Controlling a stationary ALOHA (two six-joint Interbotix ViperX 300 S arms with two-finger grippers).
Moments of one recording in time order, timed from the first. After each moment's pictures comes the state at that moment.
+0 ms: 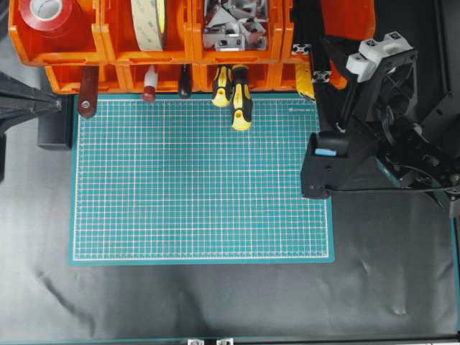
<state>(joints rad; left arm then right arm) -0.01 -0.97 1.07 0.04 -0.07 -0.04 0.44 -0.28 0.55 -1.13 1.40 0.47</state>
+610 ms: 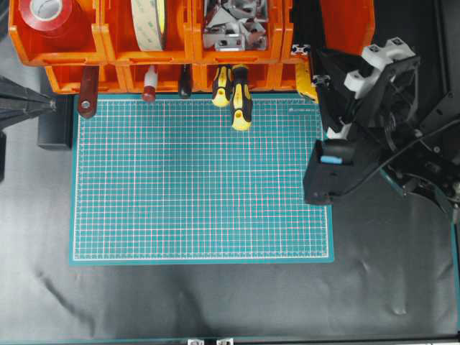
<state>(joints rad) -0.02 -0.99 1.07 0.04 -0.09 -0.04 0.48 -0.28 0.56 -1.17 1.42 0.50</state>
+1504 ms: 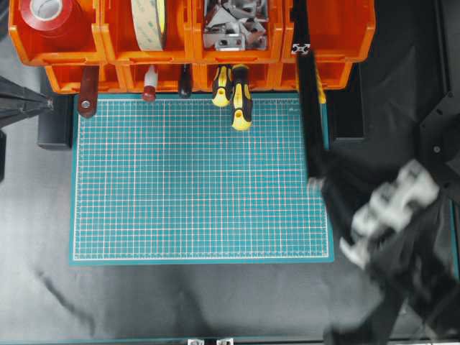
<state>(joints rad) -0.02 -1.01 1.07 0.04 -0.09 -0.04 0.83 -0.05 0.19 -1.30 1.67 0.20</state>
